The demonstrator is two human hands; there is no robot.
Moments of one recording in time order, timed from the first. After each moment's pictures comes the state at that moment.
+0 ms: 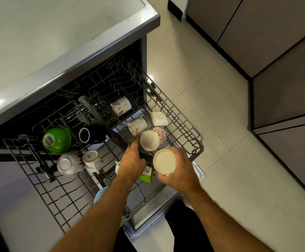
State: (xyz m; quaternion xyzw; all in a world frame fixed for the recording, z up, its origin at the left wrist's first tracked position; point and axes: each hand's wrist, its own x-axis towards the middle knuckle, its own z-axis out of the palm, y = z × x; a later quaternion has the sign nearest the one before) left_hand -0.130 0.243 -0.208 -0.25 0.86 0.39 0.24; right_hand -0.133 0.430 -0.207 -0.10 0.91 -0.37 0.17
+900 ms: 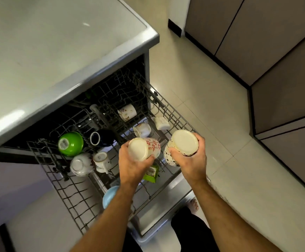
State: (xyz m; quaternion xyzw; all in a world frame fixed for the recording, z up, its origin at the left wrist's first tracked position) left_hand -0.097 0.249 -0.162 -0.34 0.79 0.52 -0.02; right_hand -0.142 0.424 -0.137 0.15 0.79 -0.59 0.06
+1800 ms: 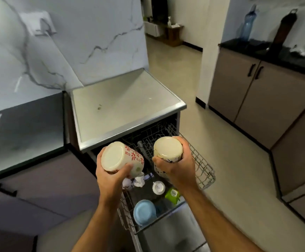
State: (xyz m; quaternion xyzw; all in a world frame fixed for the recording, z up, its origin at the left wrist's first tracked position) left_hand 0.073 0.201 0.085 -0.21 0.64 0.65 -0.34; right_hand -0.030 0.365 0.083 -0.14 0.72 -0.68 0.02
